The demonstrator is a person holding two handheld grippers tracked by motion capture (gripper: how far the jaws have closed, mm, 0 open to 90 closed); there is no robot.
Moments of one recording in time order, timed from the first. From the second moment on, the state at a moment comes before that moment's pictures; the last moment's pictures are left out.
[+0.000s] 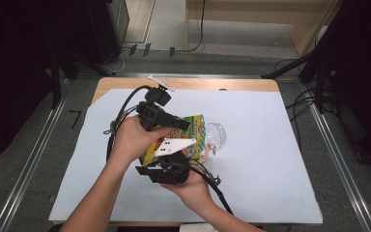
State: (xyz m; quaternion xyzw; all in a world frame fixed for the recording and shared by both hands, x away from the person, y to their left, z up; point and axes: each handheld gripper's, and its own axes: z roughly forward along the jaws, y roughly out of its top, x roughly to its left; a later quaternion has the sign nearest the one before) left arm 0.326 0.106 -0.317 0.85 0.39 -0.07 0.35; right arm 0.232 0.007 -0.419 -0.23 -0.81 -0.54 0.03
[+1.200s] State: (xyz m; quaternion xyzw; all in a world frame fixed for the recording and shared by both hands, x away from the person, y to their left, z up) left arm 0.331 0.113 -0.321 0.84 0.41 -0.08 0.35; right arm 0.234 0.006 -0.419 -0.22 -0.82 -0.52 0.01
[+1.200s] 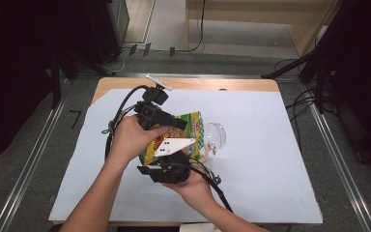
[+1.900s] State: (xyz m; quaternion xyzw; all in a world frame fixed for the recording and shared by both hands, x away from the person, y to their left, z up) left arm 0.337 0.115 -0.328 0.83 0.42 -0.11 0.35; right arm 0.234 0.007 -0.422 -0.22 -0.83 -0.52 0.01
